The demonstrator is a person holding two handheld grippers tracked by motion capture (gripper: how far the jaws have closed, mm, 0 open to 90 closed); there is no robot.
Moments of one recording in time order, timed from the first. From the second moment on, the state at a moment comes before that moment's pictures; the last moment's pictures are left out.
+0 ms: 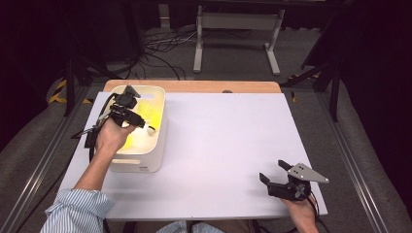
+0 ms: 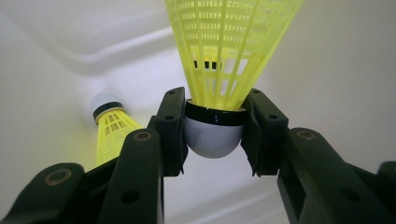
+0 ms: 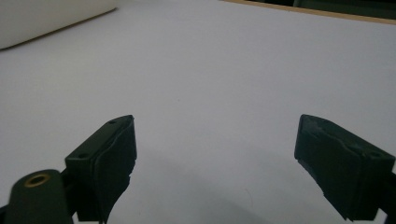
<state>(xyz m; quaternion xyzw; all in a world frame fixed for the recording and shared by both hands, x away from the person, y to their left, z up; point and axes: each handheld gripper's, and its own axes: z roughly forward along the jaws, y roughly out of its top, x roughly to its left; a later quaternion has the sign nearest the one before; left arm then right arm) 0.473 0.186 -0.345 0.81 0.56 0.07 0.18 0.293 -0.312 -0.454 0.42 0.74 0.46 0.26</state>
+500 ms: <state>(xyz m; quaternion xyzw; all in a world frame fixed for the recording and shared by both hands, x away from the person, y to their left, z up) 0.468 0.182 -0.340 0.81 0.55 0.08 0.18 0.293 -0.312 -0.453 0.42 0.74 0.46 0.26</state>
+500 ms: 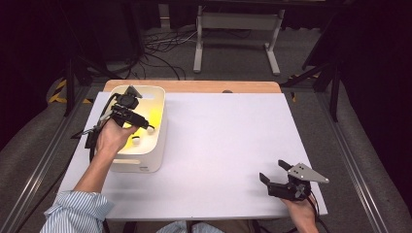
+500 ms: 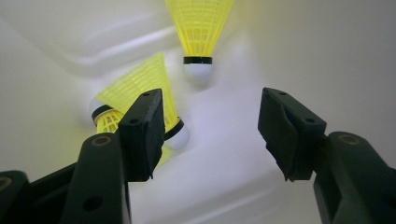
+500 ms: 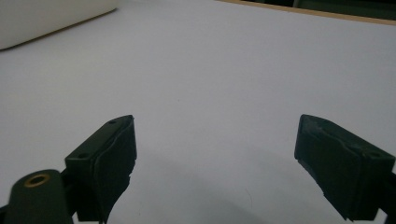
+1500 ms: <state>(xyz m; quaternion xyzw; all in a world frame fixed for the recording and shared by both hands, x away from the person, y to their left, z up) 0.451 0.191 -0.317 0.81 0.54 0.11 0.19 0.294 -0.312 -0.453 0.41 0.74 0.46 0.26</state>
